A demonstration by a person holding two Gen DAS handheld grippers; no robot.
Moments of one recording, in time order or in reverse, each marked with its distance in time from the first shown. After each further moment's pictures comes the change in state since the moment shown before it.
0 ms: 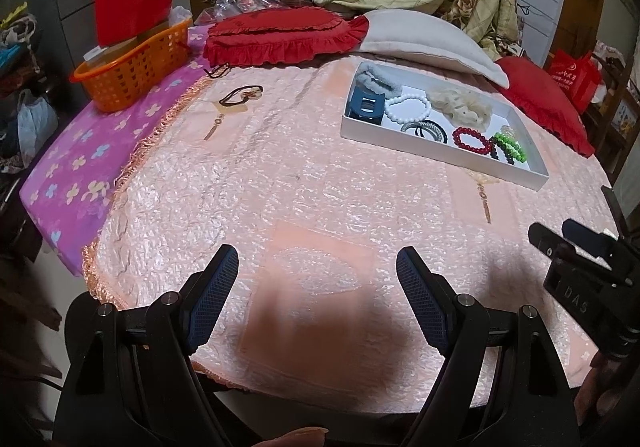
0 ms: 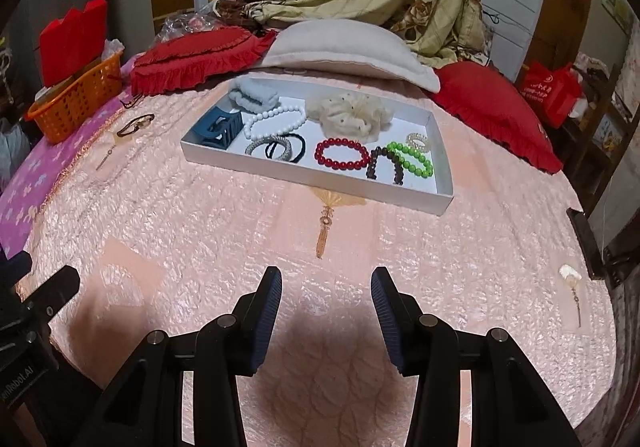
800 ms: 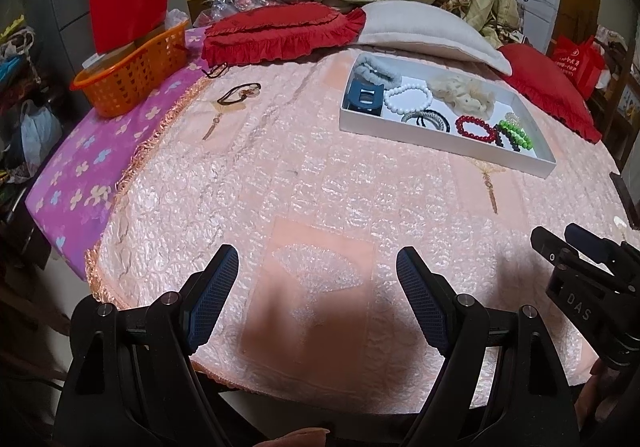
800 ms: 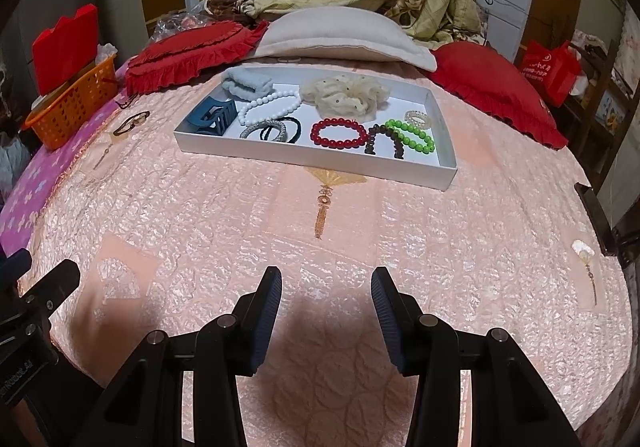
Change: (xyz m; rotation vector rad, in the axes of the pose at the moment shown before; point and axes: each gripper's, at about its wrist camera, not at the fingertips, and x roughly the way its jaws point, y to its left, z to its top) left arm 0.008 -0.011 -0.003 0.038 0.018 0.036; right arm 0.010 -0.009 -0.011 0.051 0.015 0.033
